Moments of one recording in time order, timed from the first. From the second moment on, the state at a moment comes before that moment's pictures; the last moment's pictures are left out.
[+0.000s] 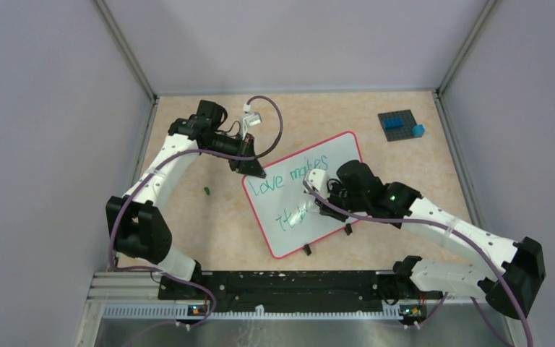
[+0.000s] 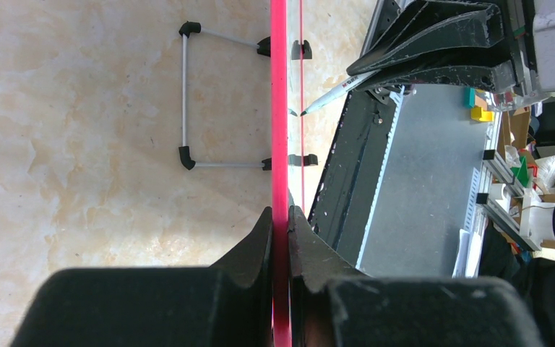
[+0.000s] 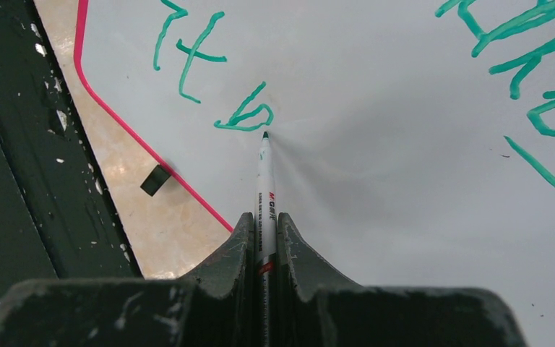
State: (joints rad) left arm -0.26 1.55 1.40 -0.99 1.03 0.31; right arm 0.85 1.07 0.89 -0.60 -0.20 -0.34
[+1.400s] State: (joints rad) left arm -0.26 1.55 1.40 -0.99 1.02 0.31; right arm 0.80 1.12 0.94 -0.64 -0.25 -0.37
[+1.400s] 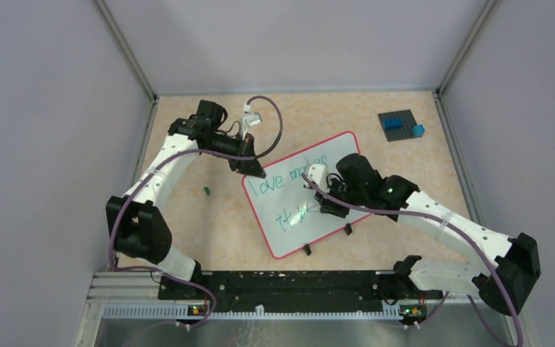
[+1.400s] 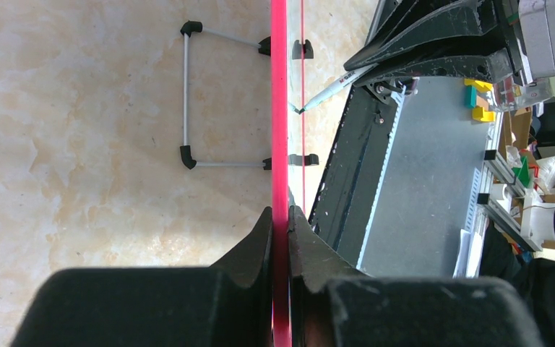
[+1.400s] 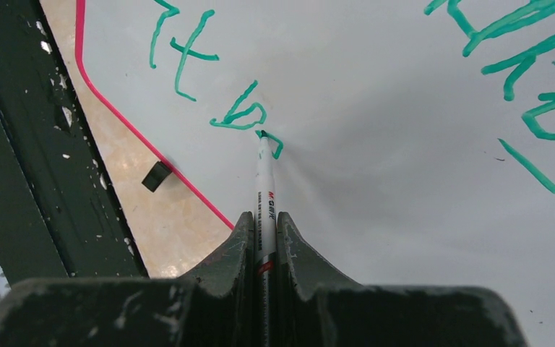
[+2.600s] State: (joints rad) left arm -0.26 1.55 1.40 -0.99 1.03 0.31; right arm 0.81 1.05 0.92 -0.68 -0.20 -0.38
